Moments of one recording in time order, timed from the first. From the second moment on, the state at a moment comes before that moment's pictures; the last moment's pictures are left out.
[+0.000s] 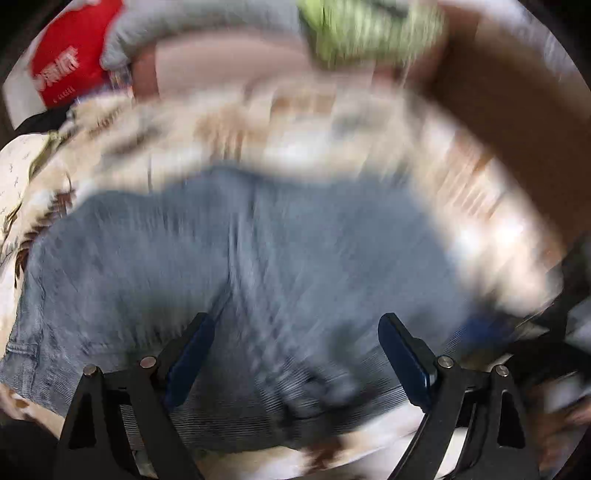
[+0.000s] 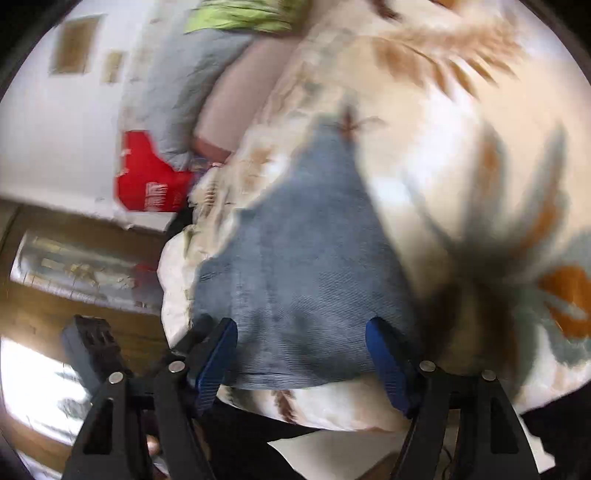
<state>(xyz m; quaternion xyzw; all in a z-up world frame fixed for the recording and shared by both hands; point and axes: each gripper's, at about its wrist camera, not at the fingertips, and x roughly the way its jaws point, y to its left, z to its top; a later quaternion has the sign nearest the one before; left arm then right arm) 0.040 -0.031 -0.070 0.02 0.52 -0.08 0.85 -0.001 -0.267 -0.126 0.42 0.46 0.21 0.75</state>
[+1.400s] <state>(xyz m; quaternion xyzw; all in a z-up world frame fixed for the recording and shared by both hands) 0.016 -0.029 -0.091 0.05 0.44 -0.13 0.89 0.157 -0.266 -0.101 0.23 0.54 0.15 0.80</state>
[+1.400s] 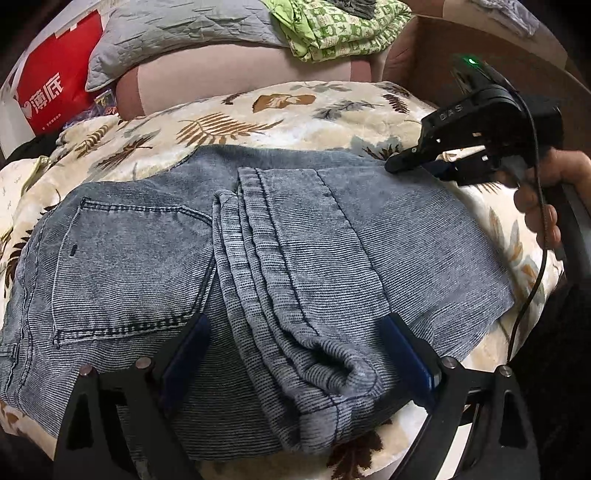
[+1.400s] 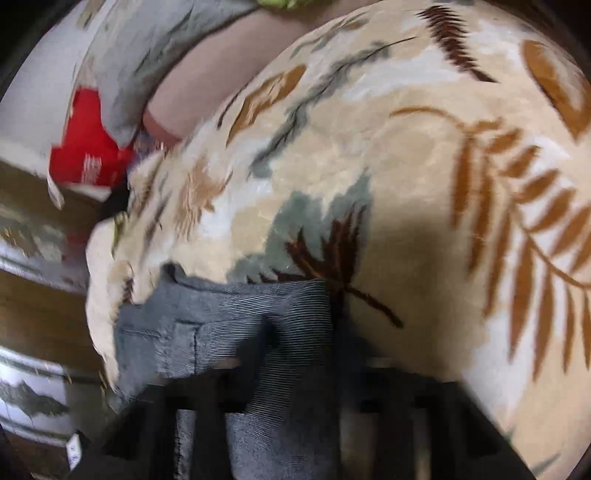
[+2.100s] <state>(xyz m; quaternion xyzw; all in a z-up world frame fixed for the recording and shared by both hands) 0.001 0.126 -0.040 -0.18 0.36 0.00 0.91 0.002 -0.165 -0.048 0.03 0.45 0.29 0.84</state>
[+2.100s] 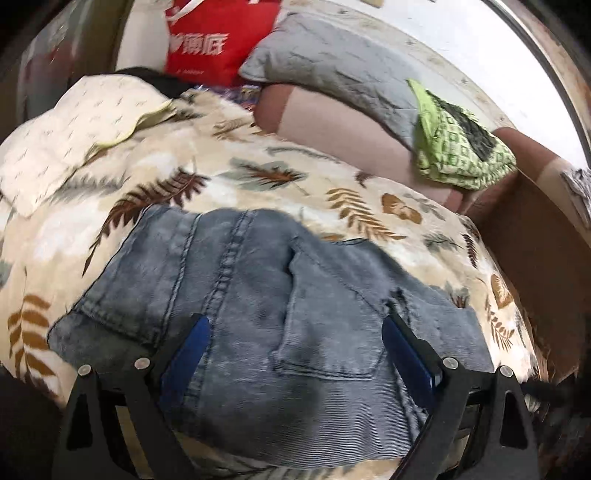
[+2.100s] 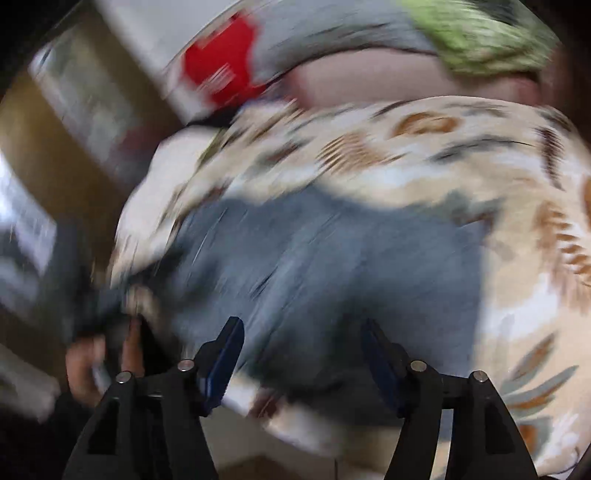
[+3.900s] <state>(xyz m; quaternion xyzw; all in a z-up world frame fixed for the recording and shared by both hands) 0.025 -0.011 -0.075 0.09 0.46 -0.08 0.88 0.142 -0.299 -0.120 0.40 0.48 0.22 0.75</state>
